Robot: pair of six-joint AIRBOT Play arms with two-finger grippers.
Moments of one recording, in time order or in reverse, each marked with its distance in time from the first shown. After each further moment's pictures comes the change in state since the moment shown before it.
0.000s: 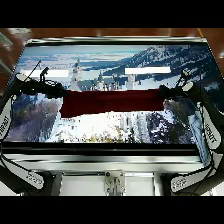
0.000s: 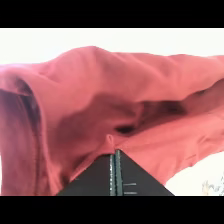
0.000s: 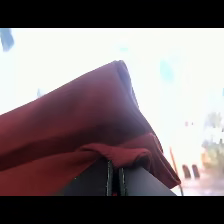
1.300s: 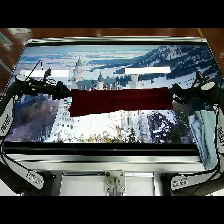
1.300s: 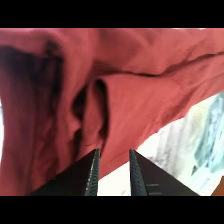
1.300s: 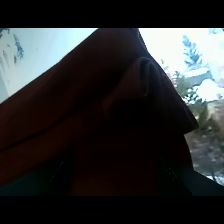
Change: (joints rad) left arm 0.012 -0.040 0.022 -0.200 -0.165 -0.006; right arm -0.164 0.063 0.005 0.093 0.212 -0.047
